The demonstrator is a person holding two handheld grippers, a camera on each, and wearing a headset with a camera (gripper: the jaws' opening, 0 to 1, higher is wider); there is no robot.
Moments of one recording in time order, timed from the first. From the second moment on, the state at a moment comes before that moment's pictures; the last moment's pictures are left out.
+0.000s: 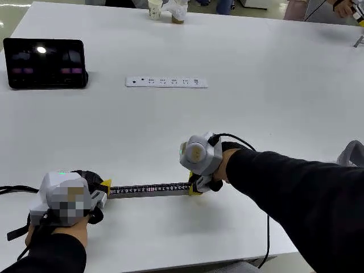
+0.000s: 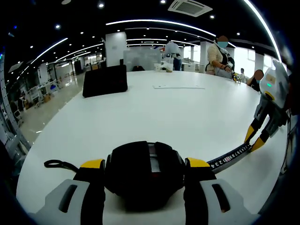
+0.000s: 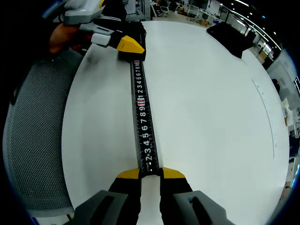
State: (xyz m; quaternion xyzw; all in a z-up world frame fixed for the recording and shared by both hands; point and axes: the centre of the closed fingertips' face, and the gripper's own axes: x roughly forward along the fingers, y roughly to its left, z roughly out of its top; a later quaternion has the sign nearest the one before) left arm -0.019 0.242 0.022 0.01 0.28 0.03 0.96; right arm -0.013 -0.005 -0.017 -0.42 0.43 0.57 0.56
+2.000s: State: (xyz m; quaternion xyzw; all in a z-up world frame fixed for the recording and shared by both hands) left arm -0.019 0.241 0.021 0.01 0.29 0.02 0.96; right arm -0.015 0.020 -0.018 -0.41 0.43 0.57 0.57
